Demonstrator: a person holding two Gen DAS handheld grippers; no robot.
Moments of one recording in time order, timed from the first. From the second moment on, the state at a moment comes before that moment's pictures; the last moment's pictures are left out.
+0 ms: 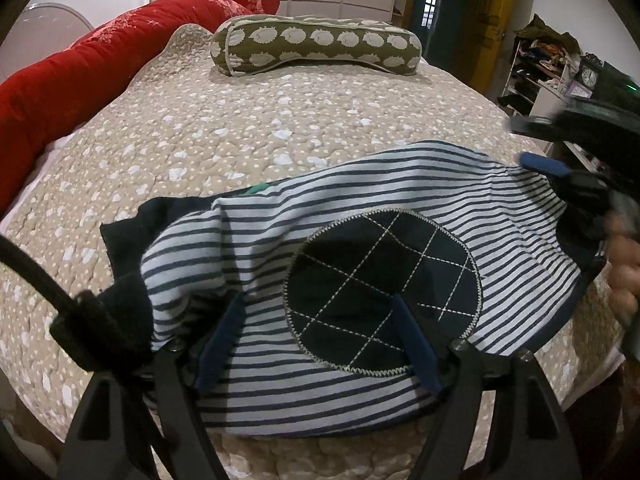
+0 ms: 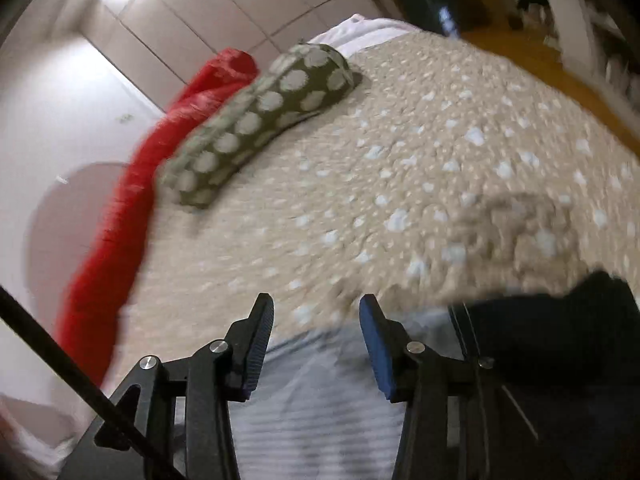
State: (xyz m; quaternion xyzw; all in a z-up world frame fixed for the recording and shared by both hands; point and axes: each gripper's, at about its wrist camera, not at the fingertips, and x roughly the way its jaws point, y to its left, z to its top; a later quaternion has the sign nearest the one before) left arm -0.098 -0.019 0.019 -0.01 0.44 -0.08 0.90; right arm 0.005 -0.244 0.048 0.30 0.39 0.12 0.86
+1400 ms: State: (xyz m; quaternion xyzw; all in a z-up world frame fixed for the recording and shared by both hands) left arm -0.075 0.093 0.024 -0.24 0.46 -0.05 0.86; right arm -0.148 -0.232 0.053 0.15 0.36 0.11 0.91
